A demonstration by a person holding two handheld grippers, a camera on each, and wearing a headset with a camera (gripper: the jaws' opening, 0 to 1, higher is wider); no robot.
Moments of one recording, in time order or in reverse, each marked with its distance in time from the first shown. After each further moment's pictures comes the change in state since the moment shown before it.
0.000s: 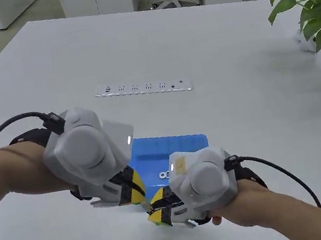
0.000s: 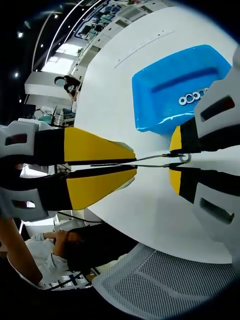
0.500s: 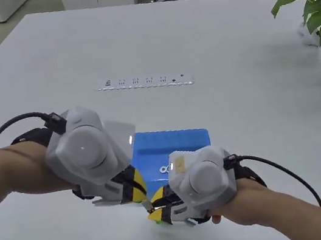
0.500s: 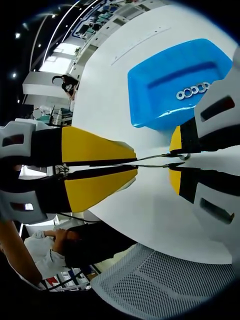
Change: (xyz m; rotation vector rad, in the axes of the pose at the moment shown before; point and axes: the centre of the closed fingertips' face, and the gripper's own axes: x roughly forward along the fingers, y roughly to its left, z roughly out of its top) left arm 0.006 -0.003 -0.003 -0.008 -0.004 -0.003; right arm 0.006 0.004 -0.006 0.014 0.008 0.014
